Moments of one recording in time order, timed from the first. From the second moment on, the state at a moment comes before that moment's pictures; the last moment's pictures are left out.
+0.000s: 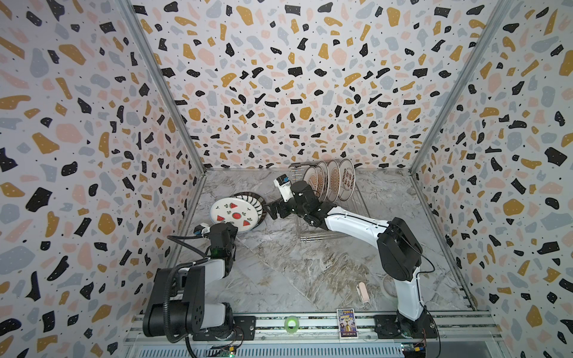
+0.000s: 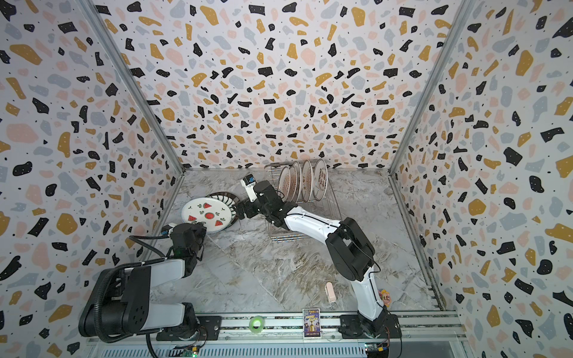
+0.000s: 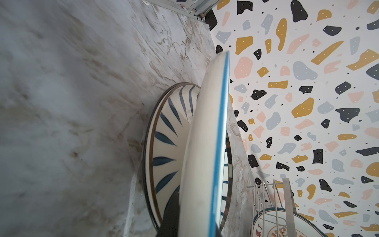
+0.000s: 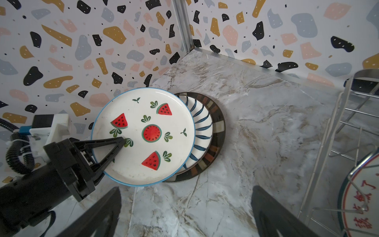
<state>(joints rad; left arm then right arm) 0.05 1.37 0.32 0.61 -0.13 -1.16 0.86 2.03 1.60 0.01 -0.13 0.21</state>
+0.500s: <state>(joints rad) 0.06 1.51 0.40 0.66 -0.09 -1.15 0.86 2.04 1.60 0.01 -0.11 0.20</state>
